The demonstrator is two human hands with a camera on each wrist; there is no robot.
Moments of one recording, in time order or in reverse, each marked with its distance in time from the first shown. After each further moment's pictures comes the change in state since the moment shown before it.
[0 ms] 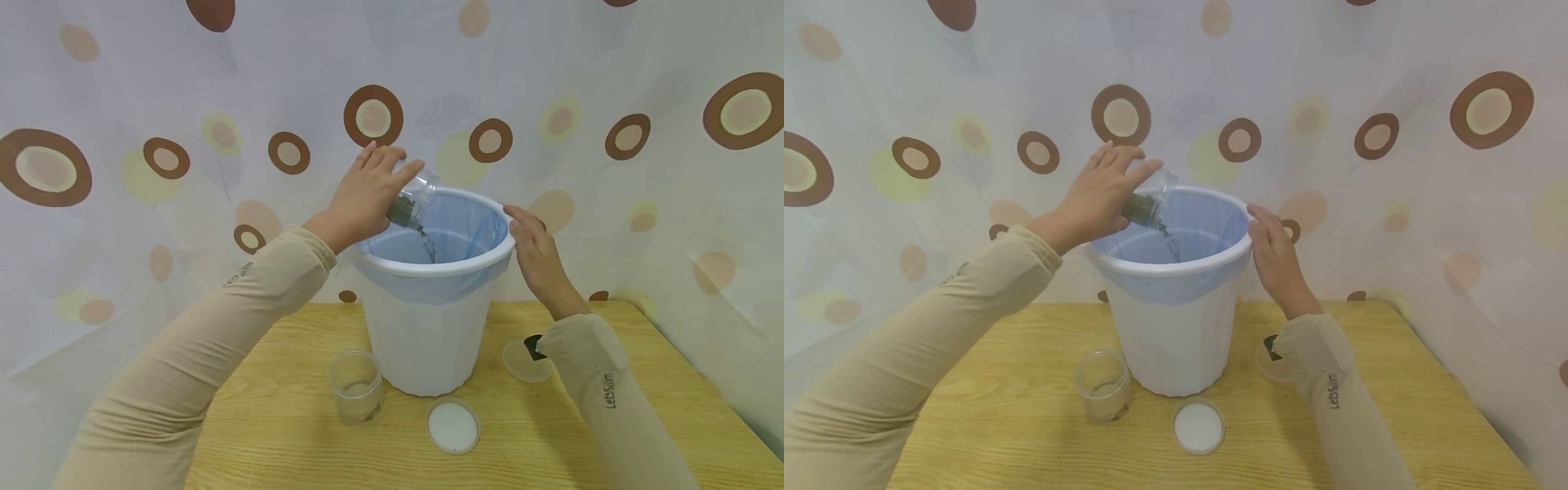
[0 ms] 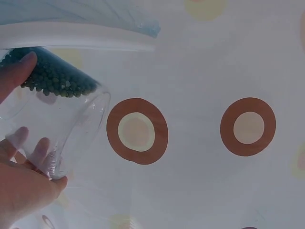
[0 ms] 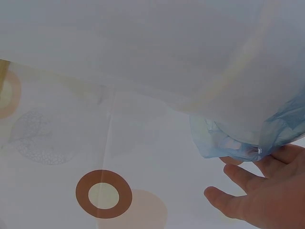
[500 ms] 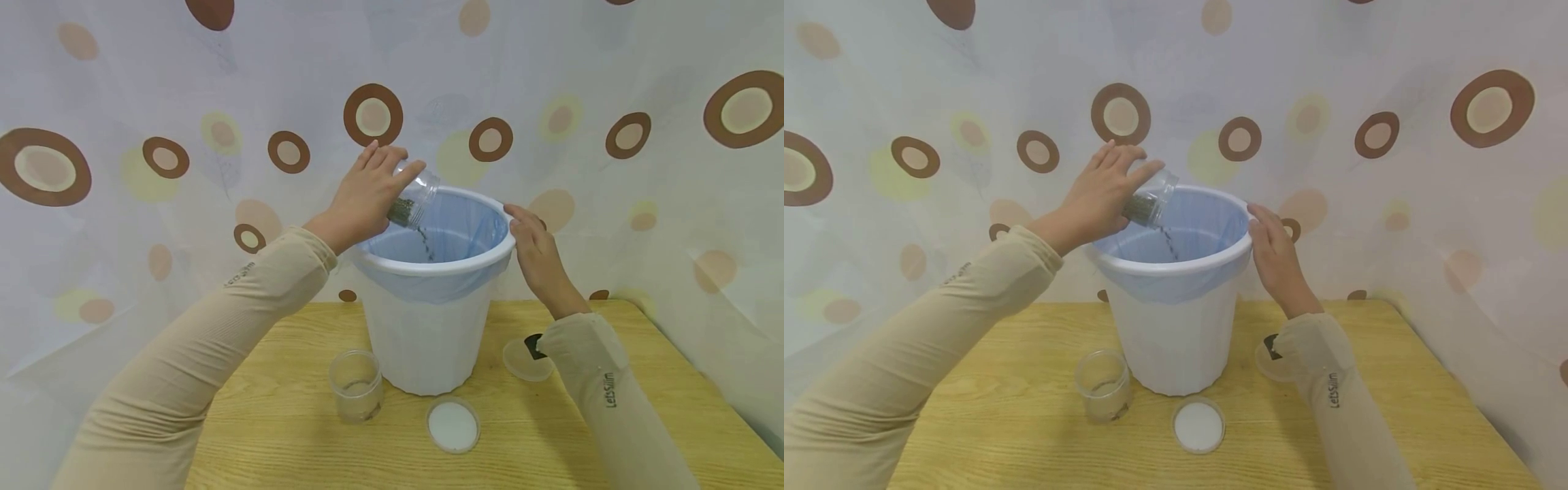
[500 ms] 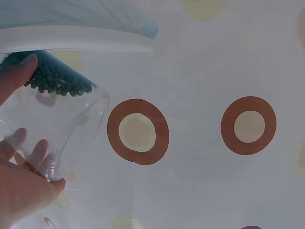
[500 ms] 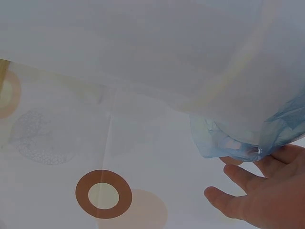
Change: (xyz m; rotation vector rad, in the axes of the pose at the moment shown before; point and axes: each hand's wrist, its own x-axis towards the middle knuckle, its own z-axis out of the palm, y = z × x) left_hand 0.000 0.001 0.002 0.033 0.006 0.014; right_hand 0.000 0.001 0.000 0.000 -0.001 0.001
